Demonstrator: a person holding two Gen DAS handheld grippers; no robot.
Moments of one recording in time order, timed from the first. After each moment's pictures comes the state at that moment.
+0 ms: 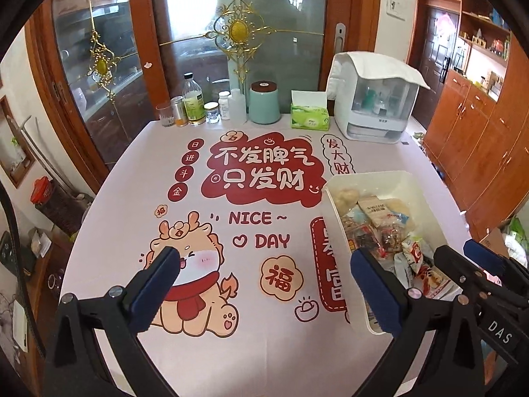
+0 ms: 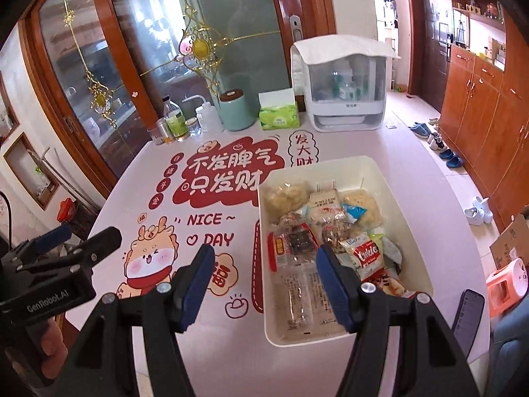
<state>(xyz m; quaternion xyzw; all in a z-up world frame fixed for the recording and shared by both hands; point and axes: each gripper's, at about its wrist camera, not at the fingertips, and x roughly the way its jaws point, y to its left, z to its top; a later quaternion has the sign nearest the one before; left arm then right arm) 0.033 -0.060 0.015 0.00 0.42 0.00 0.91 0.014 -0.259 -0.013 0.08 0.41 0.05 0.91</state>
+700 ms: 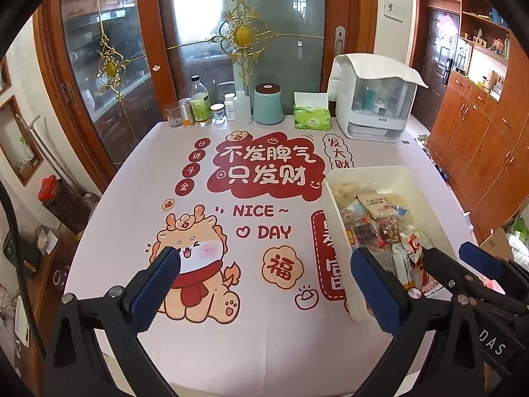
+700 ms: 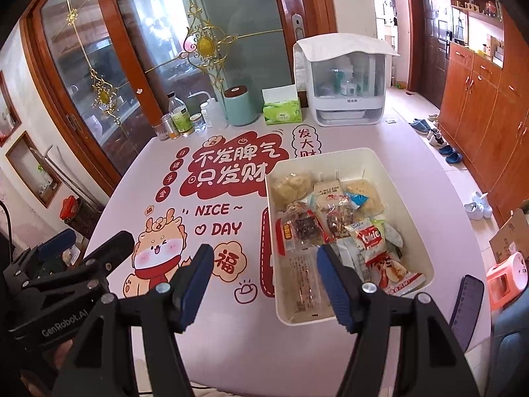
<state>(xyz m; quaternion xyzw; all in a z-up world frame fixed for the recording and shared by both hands) 0.004 -0.069 0.014 0.01 0.41 0.01 0.91 -0.011 -0.248 -0.009 0.08 0.42 0.05 0.90</state>
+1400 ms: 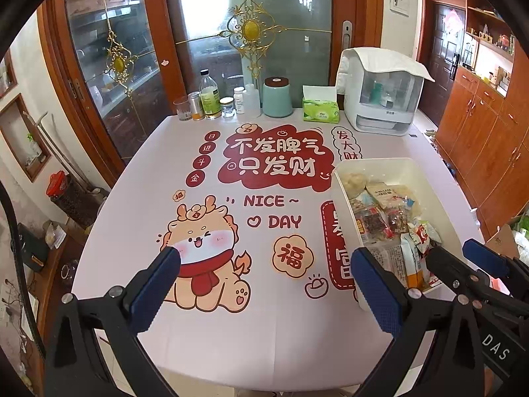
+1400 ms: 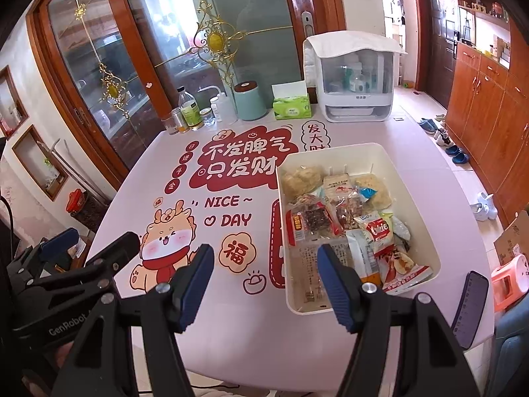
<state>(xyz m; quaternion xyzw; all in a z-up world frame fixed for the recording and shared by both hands) -0.007 -0.063 0.012 0.01 0.42 0.03 0.91 -0.023 -0.239 -0.010 0.08 0.42 0.07 0.90</state>
